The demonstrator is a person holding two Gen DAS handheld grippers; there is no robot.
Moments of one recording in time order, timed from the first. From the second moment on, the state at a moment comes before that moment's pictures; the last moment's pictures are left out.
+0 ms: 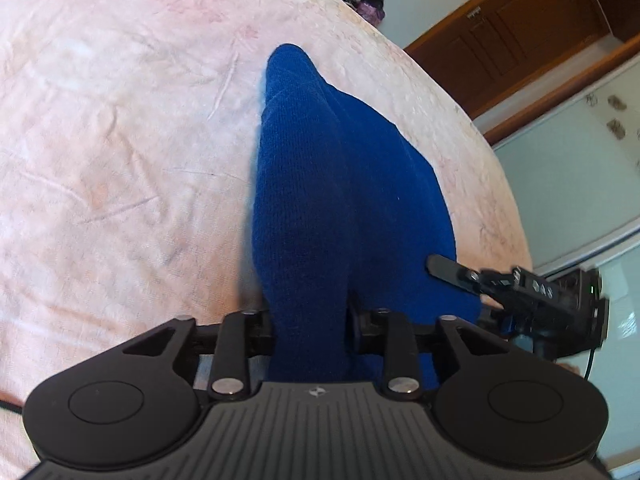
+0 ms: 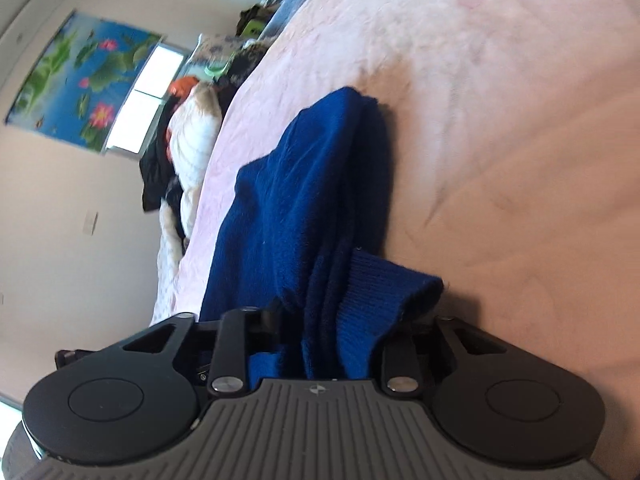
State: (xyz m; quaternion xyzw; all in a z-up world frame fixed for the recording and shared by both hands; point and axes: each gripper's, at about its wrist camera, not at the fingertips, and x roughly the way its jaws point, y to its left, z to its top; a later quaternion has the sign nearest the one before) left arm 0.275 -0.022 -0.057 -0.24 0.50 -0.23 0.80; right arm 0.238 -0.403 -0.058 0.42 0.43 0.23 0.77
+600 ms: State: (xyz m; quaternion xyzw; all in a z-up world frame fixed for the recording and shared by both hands) left arm 0.249 -0.005 -0.050 -0.22 0.52 -0.24 0.79; right arm 0.177 -0.375 -0.049 0.39 0.47 0.23 0.76
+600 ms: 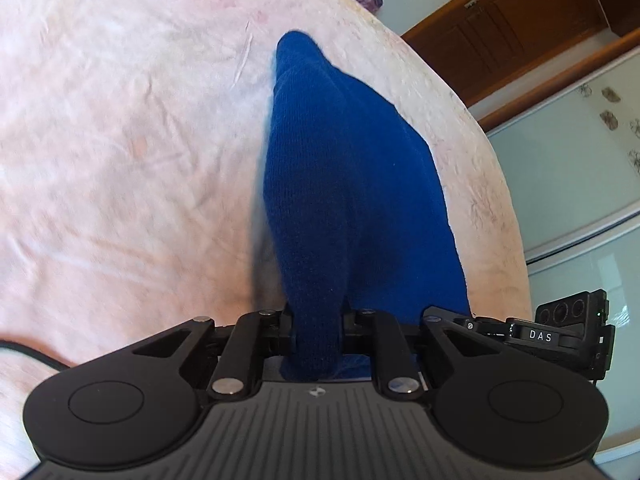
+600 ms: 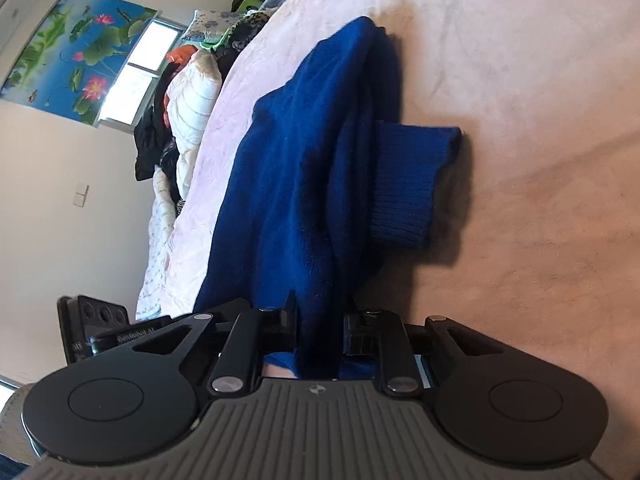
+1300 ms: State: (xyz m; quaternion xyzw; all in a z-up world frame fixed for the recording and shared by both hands) left arm 0.217 -0.108 -0.022 0.08 0.33 -0.26 0.90; right arm 0.336 -0.366 0.009 0.36 0.38 0.27 0.81
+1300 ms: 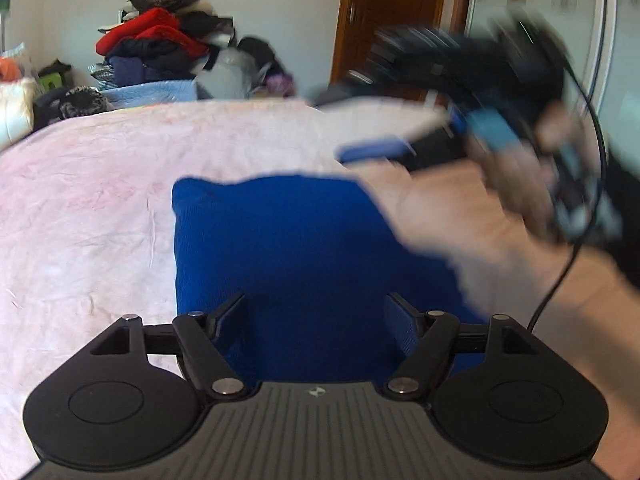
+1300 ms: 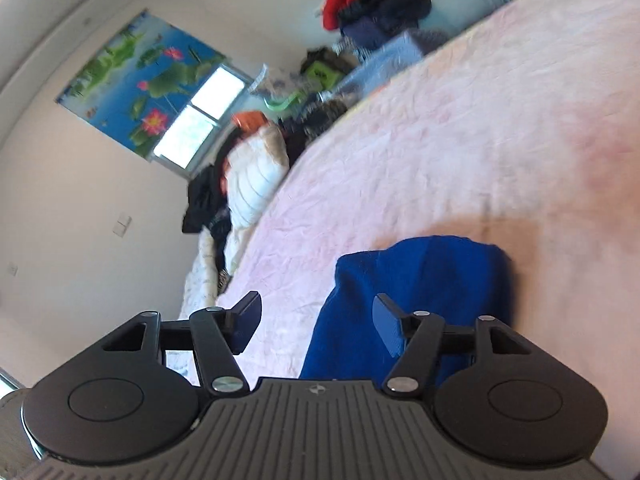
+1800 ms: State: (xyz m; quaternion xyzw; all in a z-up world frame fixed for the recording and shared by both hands) left arm 0.212 -0.089 -0.033 0.05 0.32 -0.29 0.90; right arm 0.382 -0.330 0.013 0.34 0.41 0.32 0.78
